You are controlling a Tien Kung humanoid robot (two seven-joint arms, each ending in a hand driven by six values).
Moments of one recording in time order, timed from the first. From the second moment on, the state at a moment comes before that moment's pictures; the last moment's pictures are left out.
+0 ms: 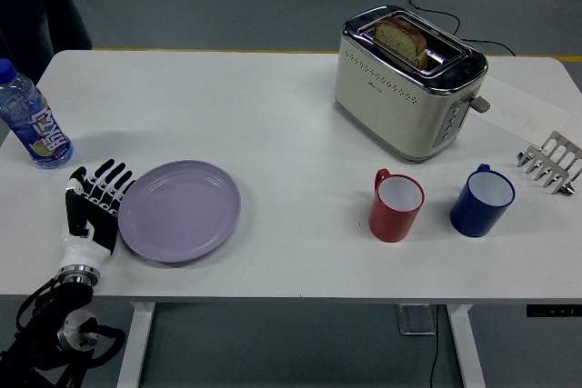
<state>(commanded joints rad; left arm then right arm) -0.13 0.00 -1.46 -1.01 0.69 -0.04 -0.32 -0.03 -0.02 0.42 0.29 0.59 -0.20 0.07</state>
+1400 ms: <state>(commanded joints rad) -0.16 0.00 -1.29 -1.03 0.67 -0.04 -0.32 -0.03 -0.02 0.42 0.29 0.59 -0.19 0.08</state>
